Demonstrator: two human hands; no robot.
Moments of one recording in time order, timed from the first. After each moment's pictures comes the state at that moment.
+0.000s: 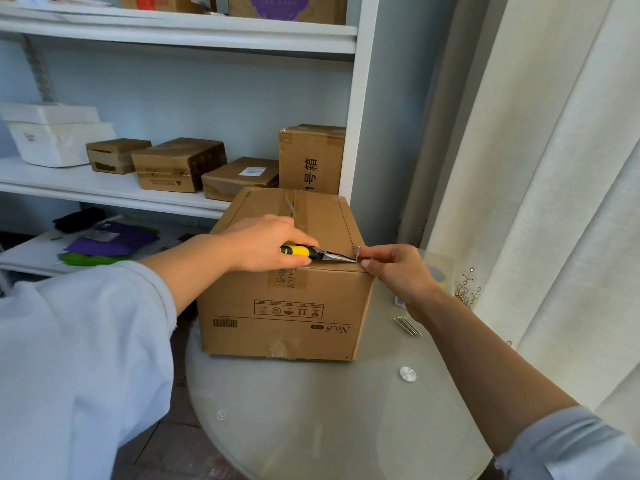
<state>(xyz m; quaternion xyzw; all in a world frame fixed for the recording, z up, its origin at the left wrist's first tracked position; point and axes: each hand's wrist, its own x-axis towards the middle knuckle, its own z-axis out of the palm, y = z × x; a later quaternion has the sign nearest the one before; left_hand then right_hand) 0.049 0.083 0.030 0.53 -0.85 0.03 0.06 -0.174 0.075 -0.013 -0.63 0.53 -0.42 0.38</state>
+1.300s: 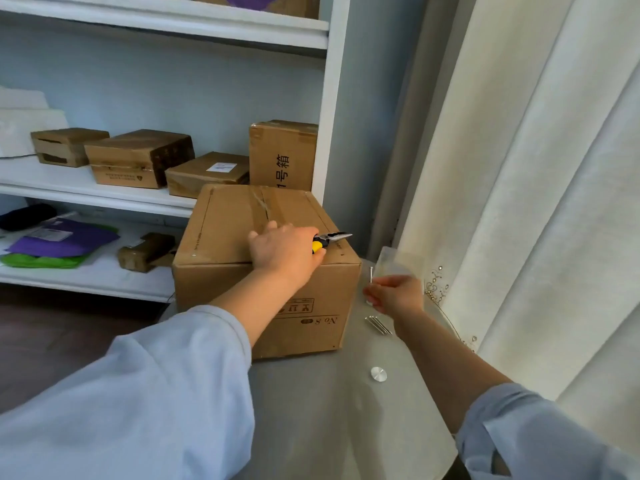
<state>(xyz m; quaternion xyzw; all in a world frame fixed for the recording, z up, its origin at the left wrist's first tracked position) -0.043 0.071 0.001 0.70 -0.68 0.09 0.17 -0.219 0.042 -0.070 -0.44 0.66 -0.47 0.38</state>
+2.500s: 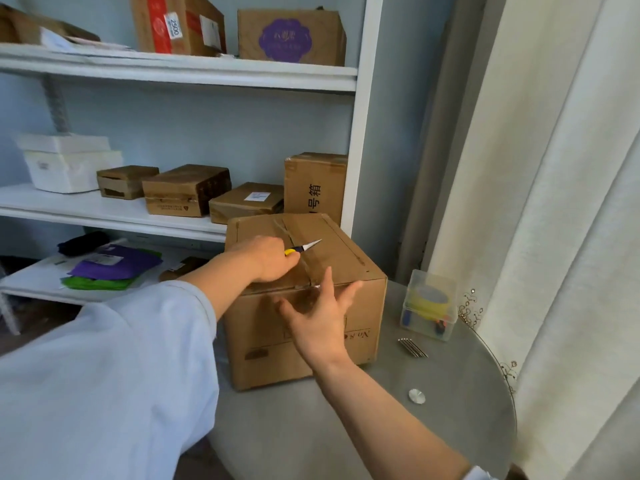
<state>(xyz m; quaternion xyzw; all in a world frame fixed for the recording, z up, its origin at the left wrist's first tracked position) 0.052 0.083 0.042 0.71 -0.70 -0.02 0.06 -0.061 0.134 -0.040 -0.63 0.53 -0.43 0.37</state>
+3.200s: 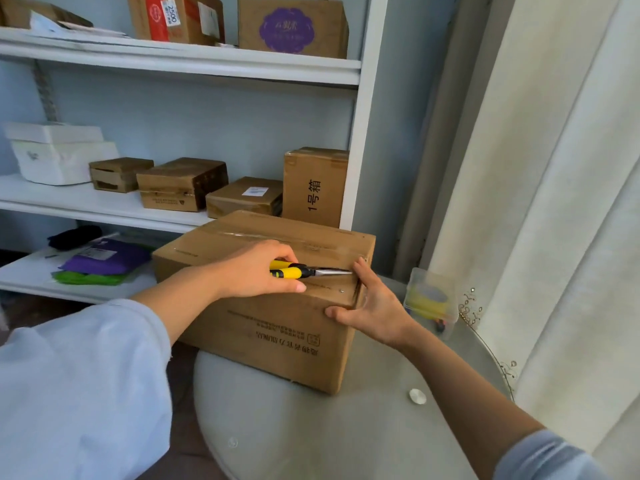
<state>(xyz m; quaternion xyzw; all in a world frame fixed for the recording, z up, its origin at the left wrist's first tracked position) 0.088 0.083 0.015 0.55 -0.81 -0.11 0.18 -0.144 0.080 -0.034 -0.76 0.50 -0.29 0.30</state>
